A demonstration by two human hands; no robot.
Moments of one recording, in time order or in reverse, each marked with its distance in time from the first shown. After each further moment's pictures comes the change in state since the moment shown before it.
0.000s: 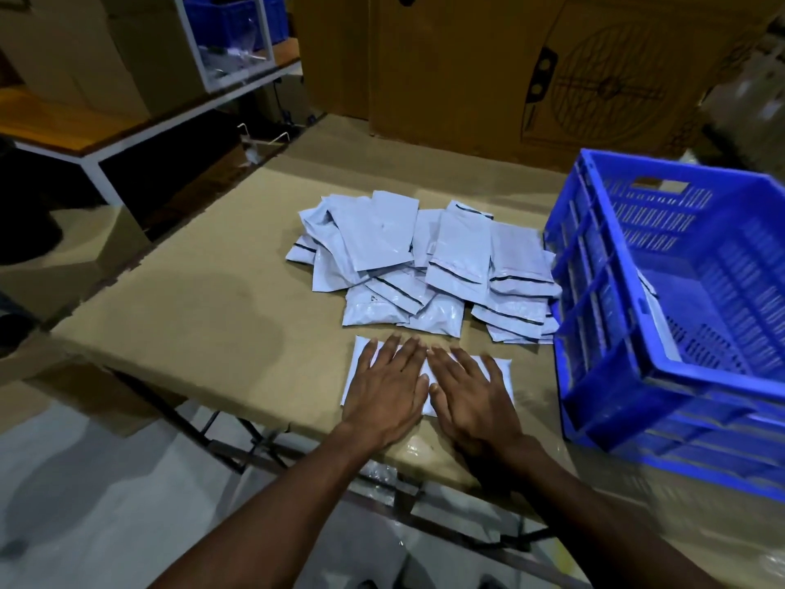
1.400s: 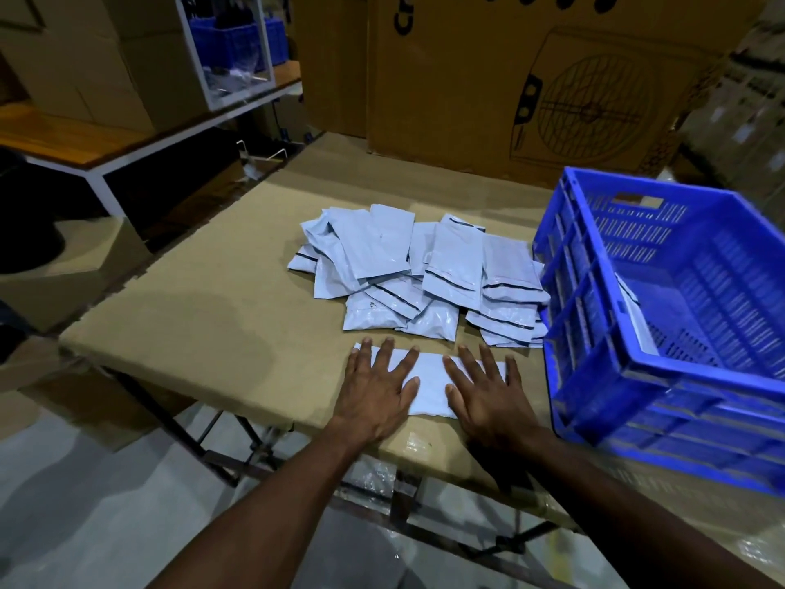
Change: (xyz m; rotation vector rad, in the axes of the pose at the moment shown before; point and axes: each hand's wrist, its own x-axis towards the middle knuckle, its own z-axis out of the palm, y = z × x) left_hand -0.008 -0.011 -0.013 -0.051 -0.188 -0.109; right_hand -0.007 0.023 -0.021 -0.056 -0.334 0.119
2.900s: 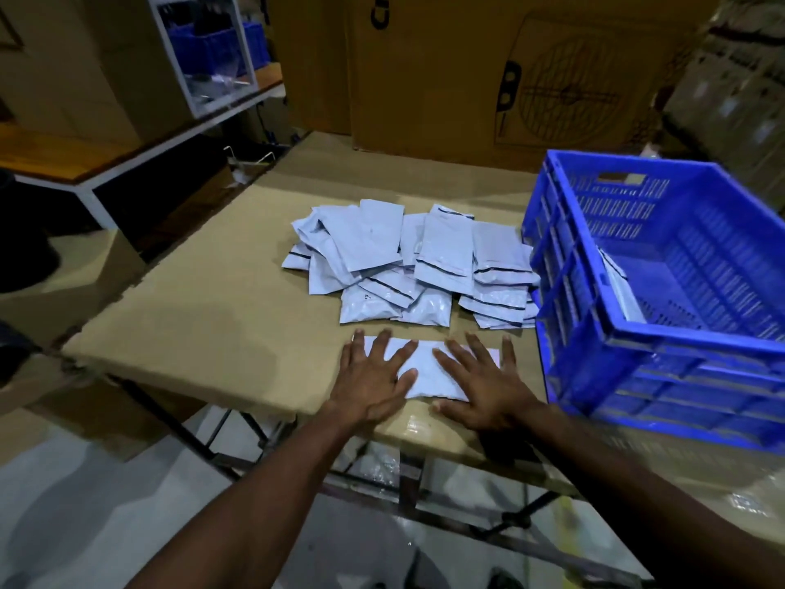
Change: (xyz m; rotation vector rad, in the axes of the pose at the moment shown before) left_hand 0.002 -0.010 -0.004 -0.028 -0.115 0.047; right_hand -0.011 0.001 -0.012 0.034 -0.144 -0.096
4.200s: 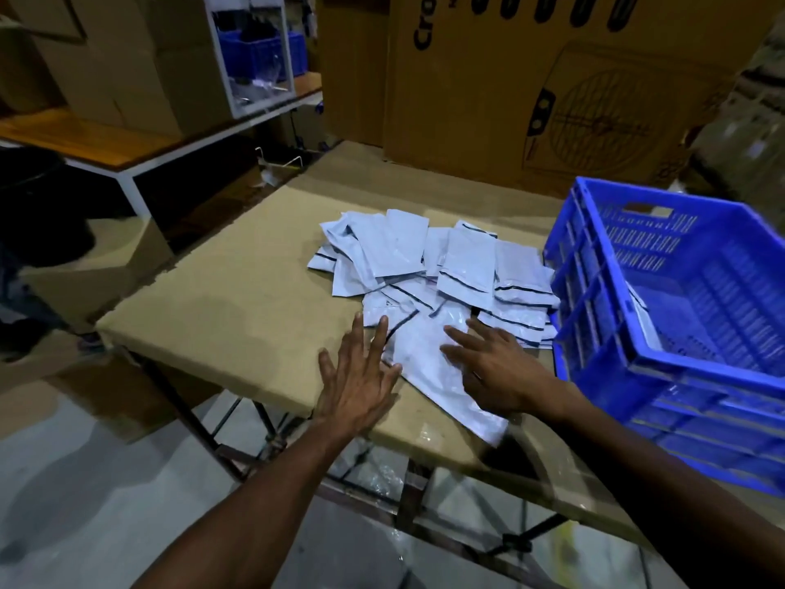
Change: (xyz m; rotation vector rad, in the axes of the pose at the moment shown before) left_hand -0.029 -0.025 0.003 -0.189 0.353 -0.151; right_hand 0.017 -0.010 -0.068 -0.204 0.173 -0.284
